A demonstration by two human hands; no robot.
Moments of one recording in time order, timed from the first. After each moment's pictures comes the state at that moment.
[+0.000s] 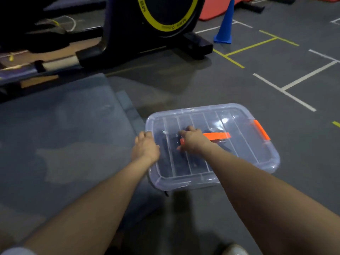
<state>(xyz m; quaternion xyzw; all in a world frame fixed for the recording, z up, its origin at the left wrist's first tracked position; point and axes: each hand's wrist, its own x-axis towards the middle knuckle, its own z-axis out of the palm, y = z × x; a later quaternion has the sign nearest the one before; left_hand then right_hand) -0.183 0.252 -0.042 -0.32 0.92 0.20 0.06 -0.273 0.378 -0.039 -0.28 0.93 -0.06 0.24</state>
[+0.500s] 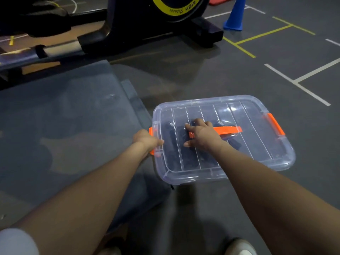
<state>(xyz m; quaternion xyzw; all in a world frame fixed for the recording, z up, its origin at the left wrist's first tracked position) -0.187 0.222 -0.055 -0.45 0.75 0.47 0.08 -0.273 0.378 -0.049 -0.29 0.93 -0.05 0.21</state>
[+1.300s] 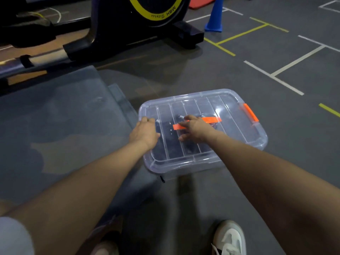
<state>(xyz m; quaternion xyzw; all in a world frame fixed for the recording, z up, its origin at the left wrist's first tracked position) -0.180 0.266 -0.024 -0.21 0.96 0.14 0.09 -0.266 0.418 -0.030 -0.32 0.92 -0.05 0.23</state>
